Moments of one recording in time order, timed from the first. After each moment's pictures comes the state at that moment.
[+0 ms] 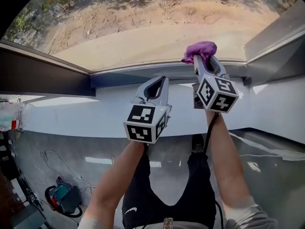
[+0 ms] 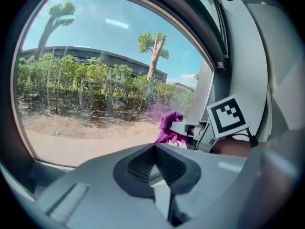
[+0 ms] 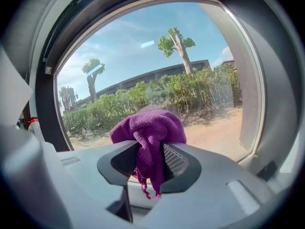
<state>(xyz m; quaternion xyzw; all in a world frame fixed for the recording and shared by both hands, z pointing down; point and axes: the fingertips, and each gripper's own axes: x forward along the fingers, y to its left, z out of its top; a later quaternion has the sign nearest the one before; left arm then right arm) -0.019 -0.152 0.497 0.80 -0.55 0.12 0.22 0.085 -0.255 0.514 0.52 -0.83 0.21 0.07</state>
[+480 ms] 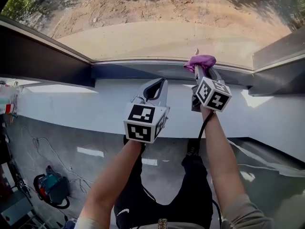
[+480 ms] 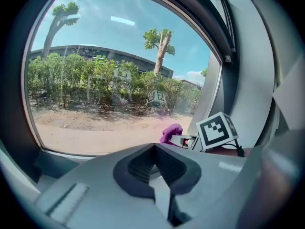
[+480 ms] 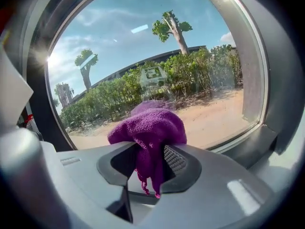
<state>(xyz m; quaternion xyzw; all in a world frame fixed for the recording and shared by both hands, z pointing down) -0.048 -0.143 0.545 0.77 -0.57 0.14 0.24 0.070 -0.257 0.634 0.51 -0.80 0.28 0.12</state>
